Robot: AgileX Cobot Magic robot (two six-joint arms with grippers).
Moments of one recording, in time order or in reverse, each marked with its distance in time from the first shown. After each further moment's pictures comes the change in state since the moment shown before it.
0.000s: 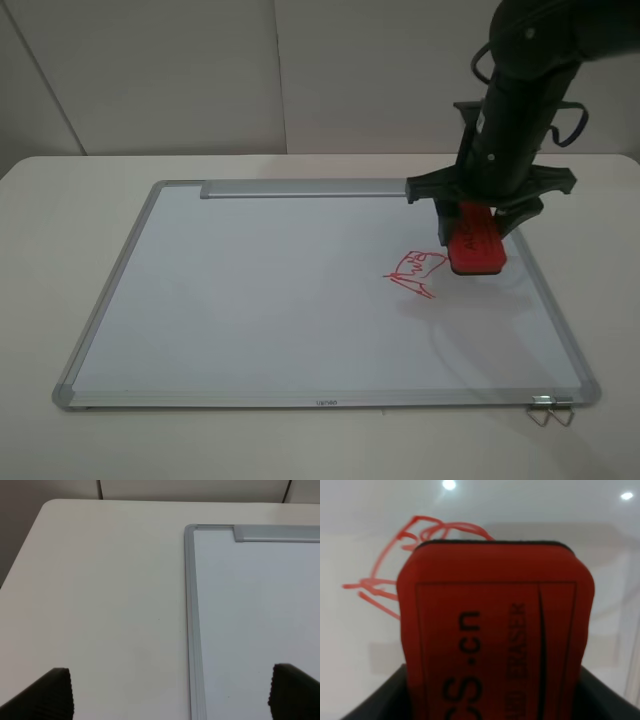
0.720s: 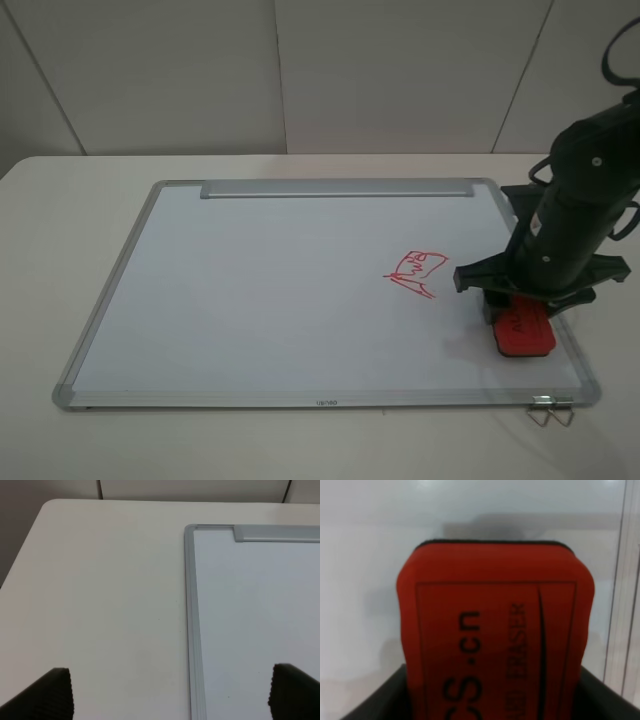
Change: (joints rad) left arm 0.000 0.000 0.000 0.000 0.000 0.000; right arm -0.053 -0.092 0.417 -0.060 -0.301 0.029
